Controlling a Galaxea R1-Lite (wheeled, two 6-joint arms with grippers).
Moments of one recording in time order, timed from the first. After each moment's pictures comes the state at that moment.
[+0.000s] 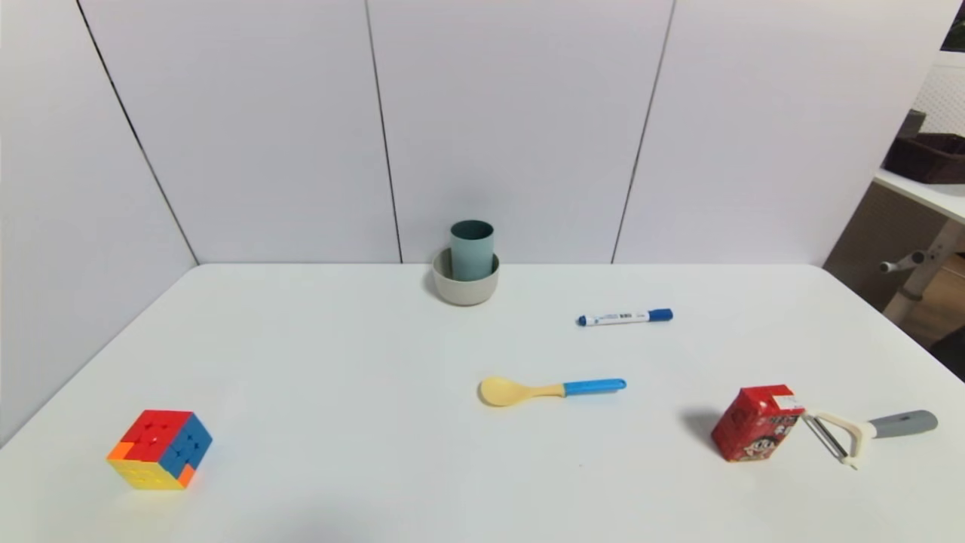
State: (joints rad) left arm 0.00 0.00 0.00 0.01 -0.05 0.12; right arm 0.00 0.00 0.00 0.01 0.03 -0.05
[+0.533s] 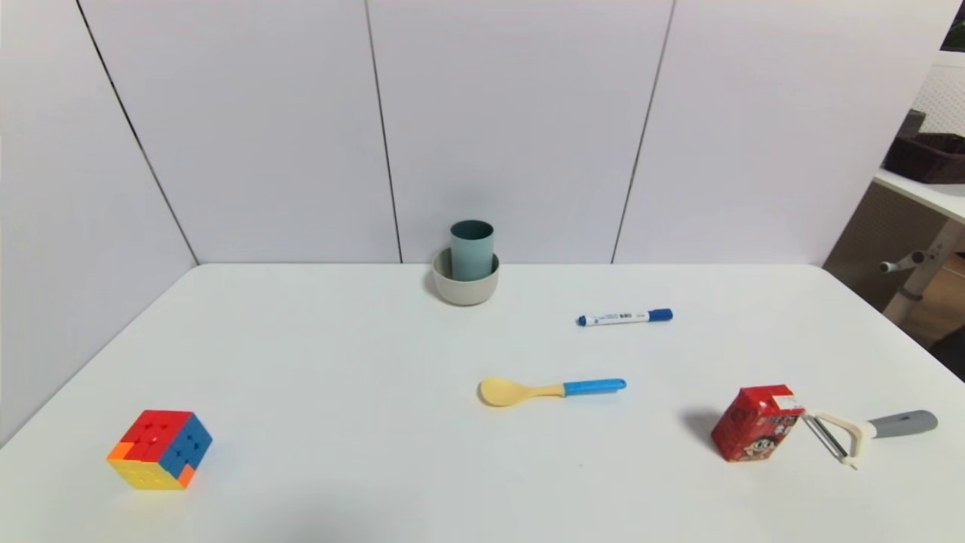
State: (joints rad) left arm 0.00 0.00 0.00 0.00 0.00 0.01; right arm 0.00 0.00 0.00 0.01 0.03 -0.05
